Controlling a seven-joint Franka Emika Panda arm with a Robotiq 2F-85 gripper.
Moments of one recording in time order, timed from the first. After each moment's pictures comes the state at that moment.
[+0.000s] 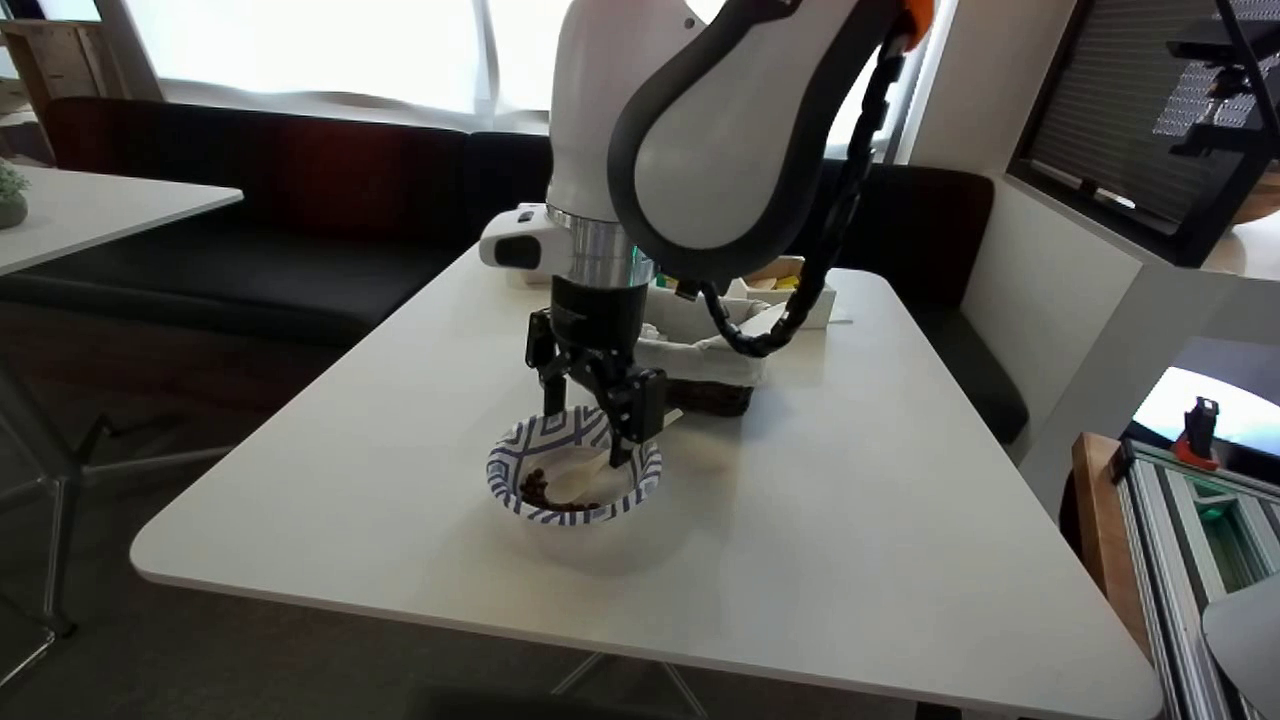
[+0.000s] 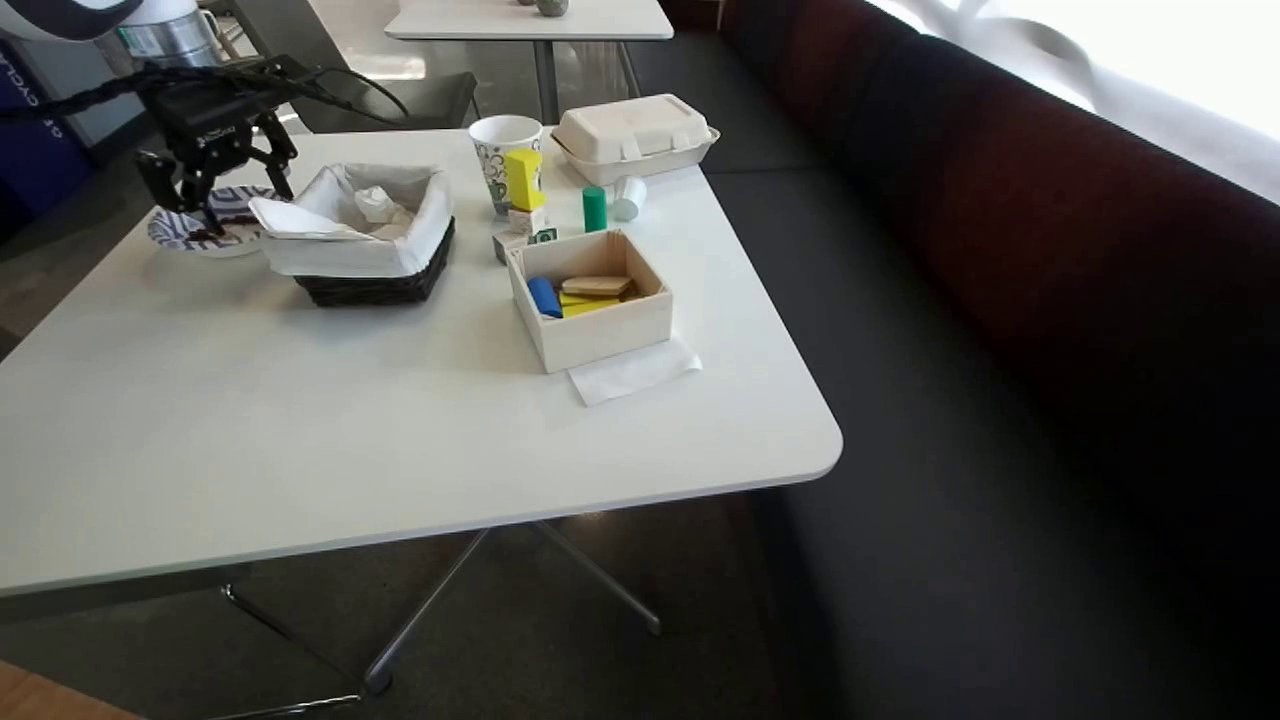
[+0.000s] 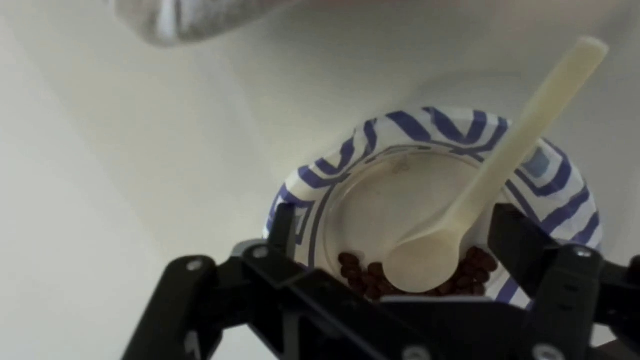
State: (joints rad) arm -0.07 0.42 0.22 -2.28 -0.13 2.77 -1.18
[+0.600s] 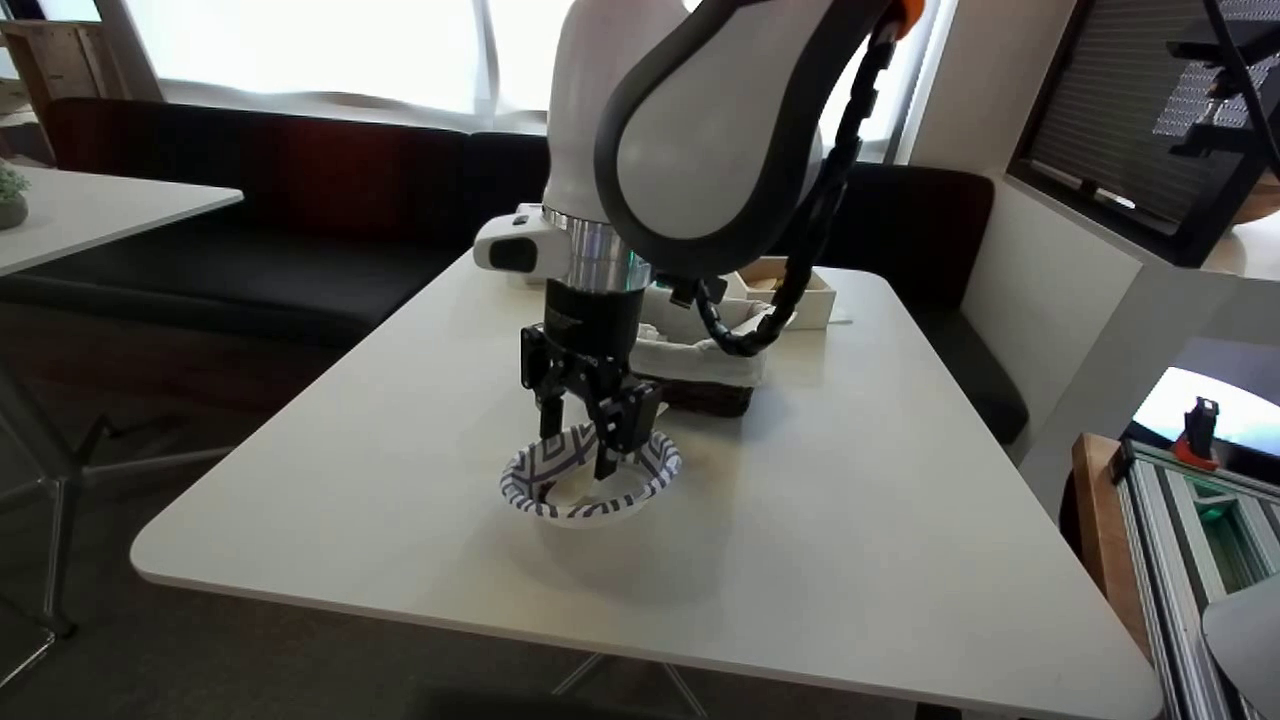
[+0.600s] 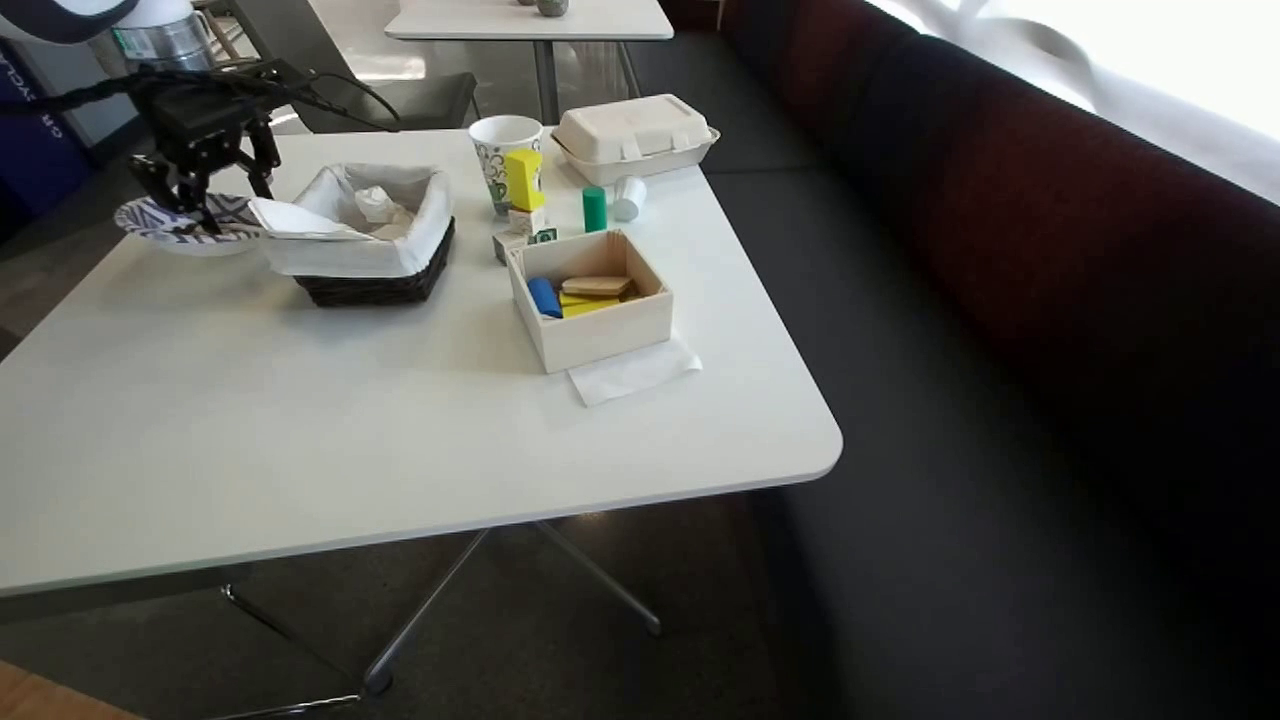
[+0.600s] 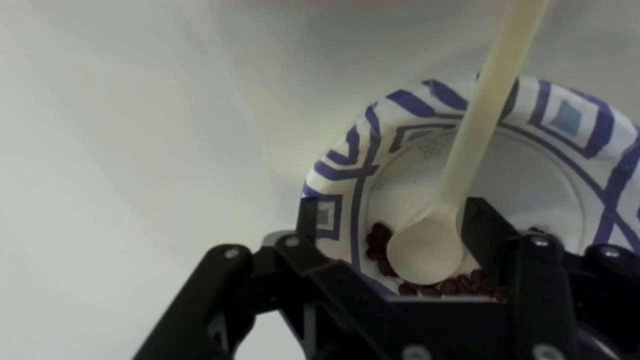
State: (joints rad) arm -0.11 0.43 0.29 -2.28 -0.06 2.77 -1.26
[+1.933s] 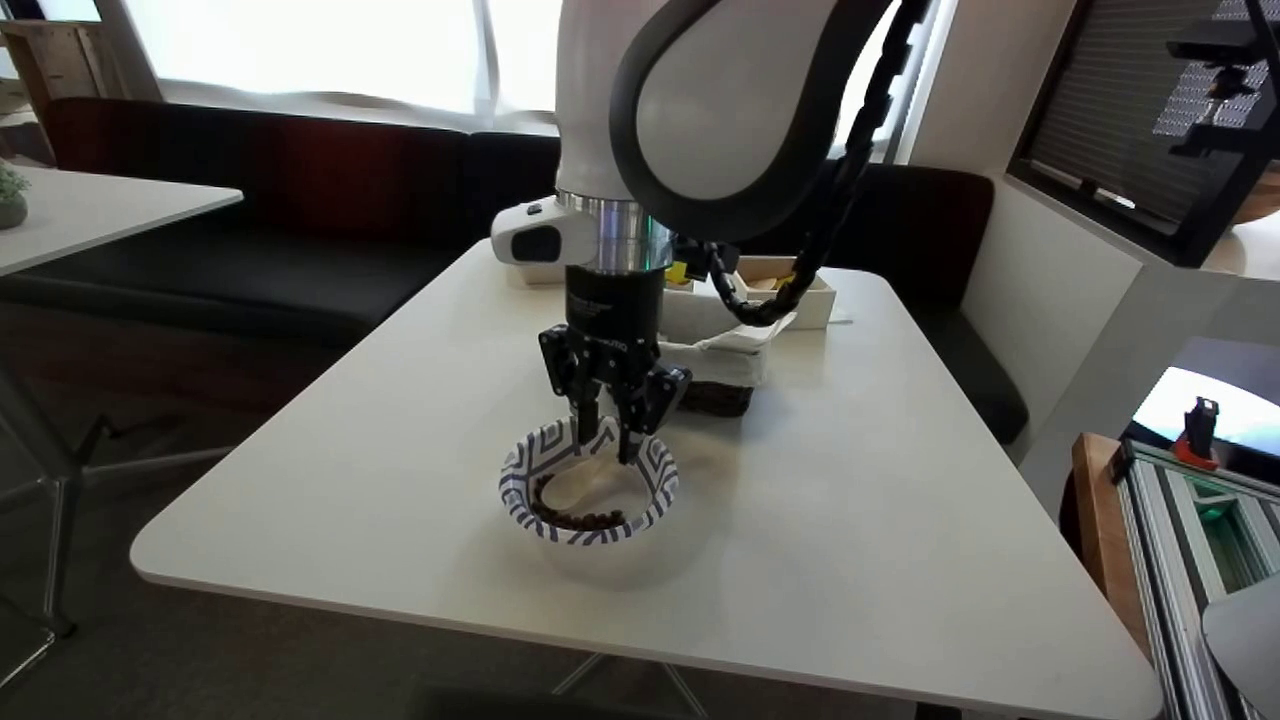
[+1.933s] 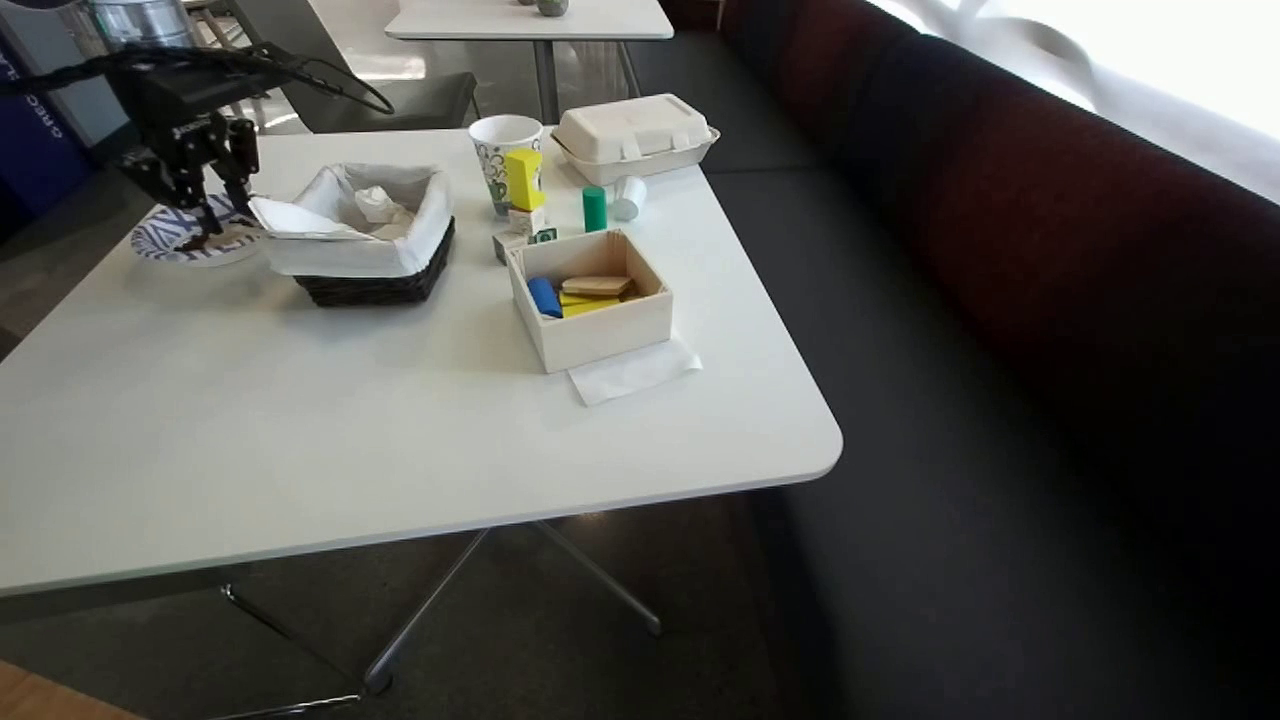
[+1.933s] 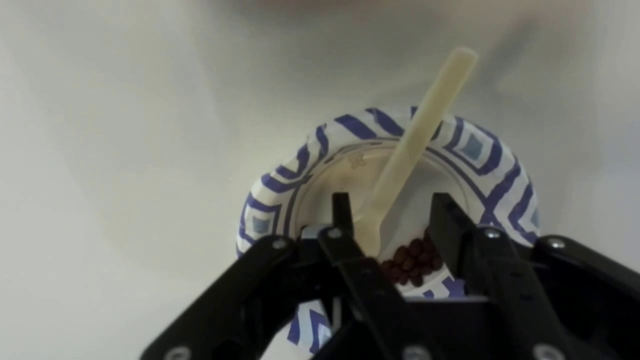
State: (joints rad) arm -0.09 0.35 0.26 -2.32 -0.07 2.66 -1.38
